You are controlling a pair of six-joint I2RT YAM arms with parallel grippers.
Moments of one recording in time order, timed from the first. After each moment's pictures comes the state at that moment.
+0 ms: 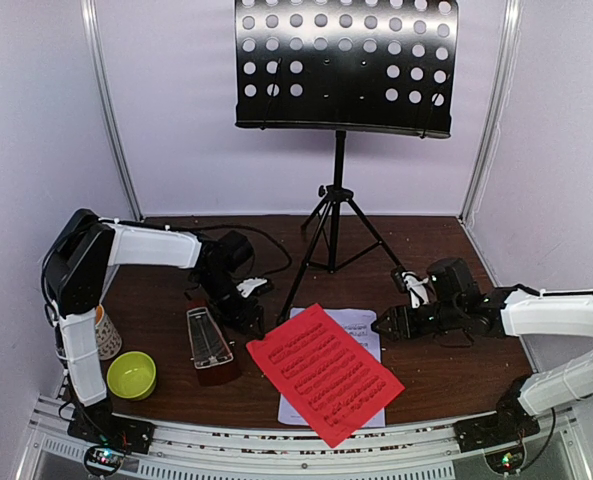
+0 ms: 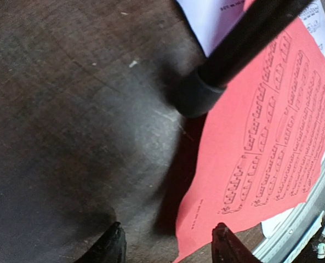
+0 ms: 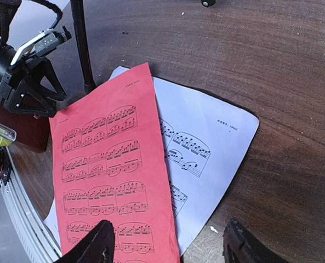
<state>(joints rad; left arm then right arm) -0.66 1.97 1.33 -0.77 0.45 -0.08 0.64 1.22 0.54 -0.07 -0.27 0.42</state>
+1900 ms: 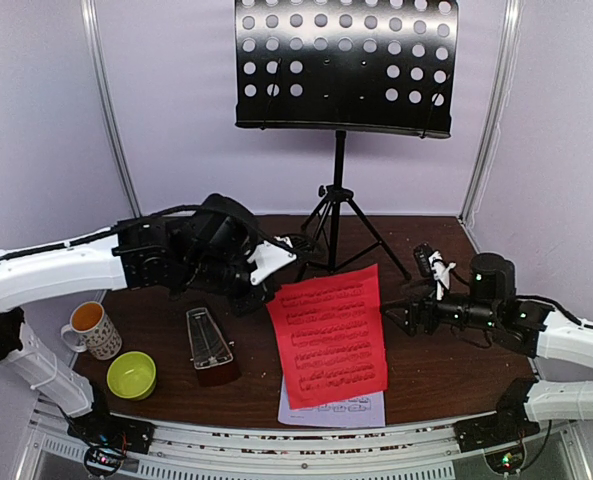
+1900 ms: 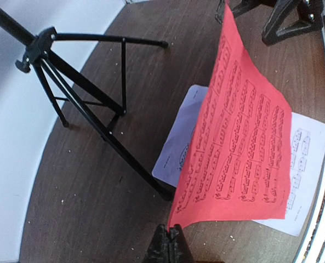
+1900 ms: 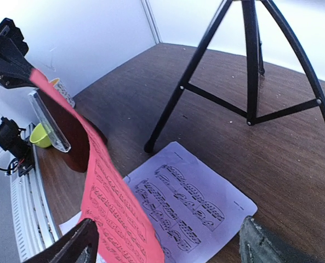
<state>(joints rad) -1.10 1.46 1.32 -0.62 -0.19 0.30 0.64 0.87 0.45 0.06 -0.29 0.18</state>
